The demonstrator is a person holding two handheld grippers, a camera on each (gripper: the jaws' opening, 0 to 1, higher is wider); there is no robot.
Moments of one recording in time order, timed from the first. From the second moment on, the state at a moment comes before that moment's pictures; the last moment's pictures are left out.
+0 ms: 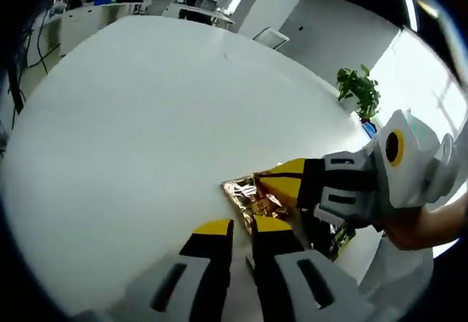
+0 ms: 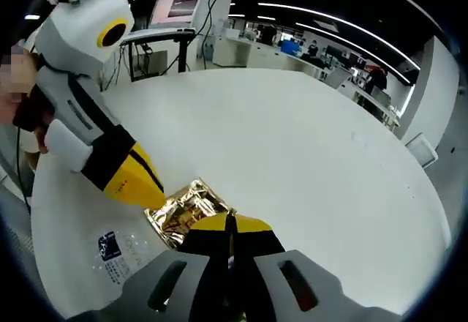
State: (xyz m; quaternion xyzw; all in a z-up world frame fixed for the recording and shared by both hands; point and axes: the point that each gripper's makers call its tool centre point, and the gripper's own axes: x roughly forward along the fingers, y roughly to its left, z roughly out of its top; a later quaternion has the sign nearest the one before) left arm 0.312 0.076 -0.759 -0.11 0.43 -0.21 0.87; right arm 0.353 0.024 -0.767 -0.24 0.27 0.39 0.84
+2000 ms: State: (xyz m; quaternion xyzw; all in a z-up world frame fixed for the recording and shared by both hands) left arm 0.325 0.039 -0.763 0.18 0.36 -0.37 0.84; right arm 0.347 0.011 -0.745 -0.27 0.24 0.38 0.85
